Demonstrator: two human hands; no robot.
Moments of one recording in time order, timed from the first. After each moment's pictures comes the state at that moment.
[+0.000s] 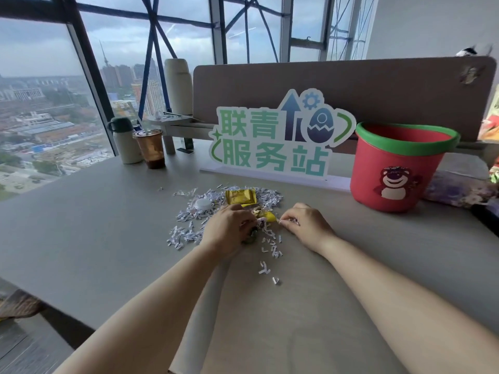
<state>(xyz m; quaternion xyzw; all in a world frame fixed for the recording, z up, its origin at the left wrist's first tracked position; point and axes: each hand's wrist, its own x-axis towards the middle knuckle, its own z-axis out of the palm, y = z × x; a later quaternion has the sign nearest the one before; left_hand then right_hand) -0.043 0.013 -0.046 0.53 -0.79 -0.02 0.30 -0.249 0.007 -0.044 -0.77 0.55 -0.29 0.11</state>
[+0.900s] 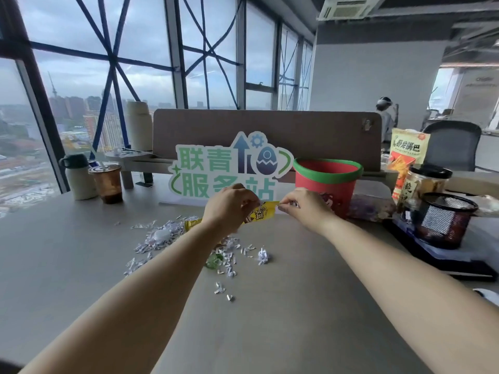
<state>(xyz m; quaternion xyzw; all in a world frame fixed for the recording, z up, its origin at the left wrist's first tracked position) -0.129 0.027 0.057 0.42 -0.83 0.02 0.37 -0.326 0.057 0.061 -0.73 0.59 -0.34 0.04</state>
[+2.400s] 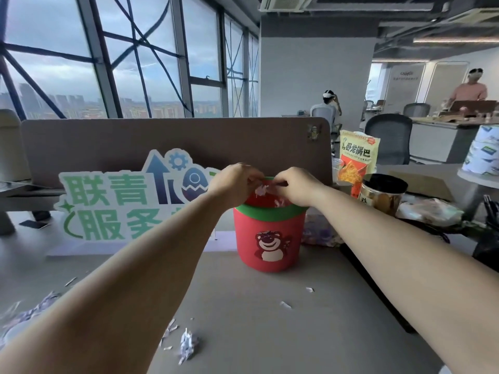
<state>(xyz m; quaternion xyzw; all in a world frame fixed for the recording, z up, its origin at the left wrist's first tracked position) -0.325 -0.118 0.129 0.36 -0.89 -0.01 0.29 -0.484 -0.058 0.127 -0.68 0.68 -0.27 0.06</state>
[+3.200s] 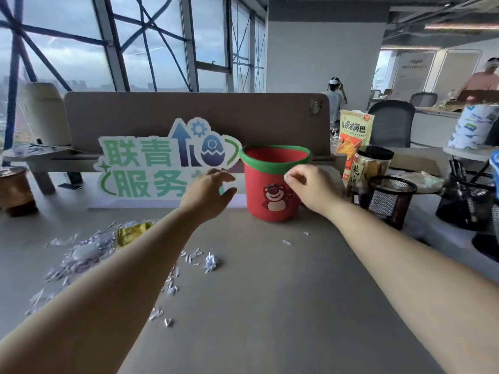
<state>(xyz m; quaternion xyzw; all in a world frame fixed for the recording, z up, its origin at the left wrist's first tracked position) -0.213 -0.025 0.058 0.43 -0.84 -0.05 0.32 -0.435 0.063 0.071 -0.63 0.66 -0.41 -0.02</state>
